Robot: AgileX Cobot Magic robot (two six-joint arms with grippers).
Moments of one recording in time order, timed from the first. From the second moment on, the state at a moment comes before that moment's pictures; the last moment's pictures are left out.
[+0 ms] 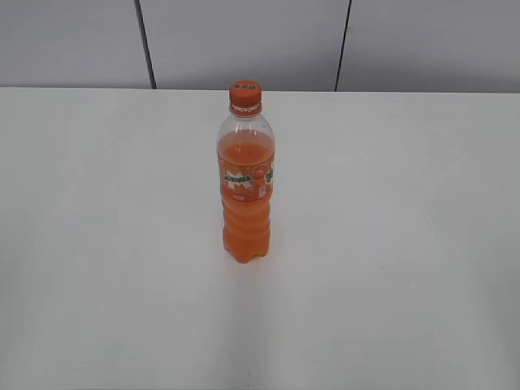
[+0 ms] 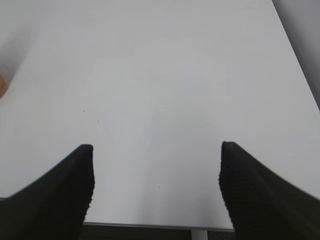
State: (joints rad) left arm -0.02 0.00 -0.57 -0.05 1.04 0.15; right arm 0.01 -0.01 -0.44 0.05 1.02 -0.13
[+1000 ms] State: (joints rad) left arm -0.02 0.00 -0.57 -0.05 1.04 0.15; right arm 0.01 -0.01 -0.44 0.05 1.02 -0.13
